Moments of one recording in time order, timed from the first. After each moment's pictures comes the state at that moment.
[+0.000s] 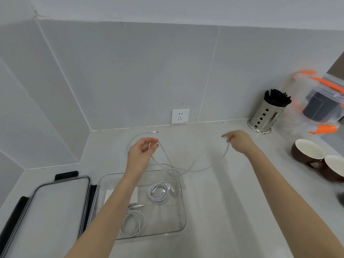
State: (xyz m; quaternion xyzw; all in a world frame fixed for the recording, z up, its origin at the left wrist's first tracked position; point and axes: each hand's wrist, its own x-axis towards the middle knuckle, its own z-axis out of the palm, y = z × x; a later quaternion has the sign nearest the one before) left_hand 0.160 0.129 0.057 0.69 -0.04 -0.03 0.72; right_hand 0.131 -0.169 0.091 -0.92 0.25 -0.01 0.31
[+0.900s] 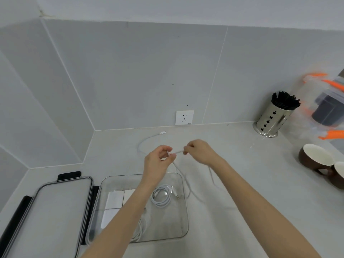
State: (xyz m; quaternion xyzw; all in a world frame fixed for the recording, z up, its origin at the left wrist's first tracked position) left_hand 0.150 0.100 0.046 0.78 -0.07 -0.02 0.62; right_hand 0.154 -0.057 0.083 -0.93 0.09 0.09 0.35
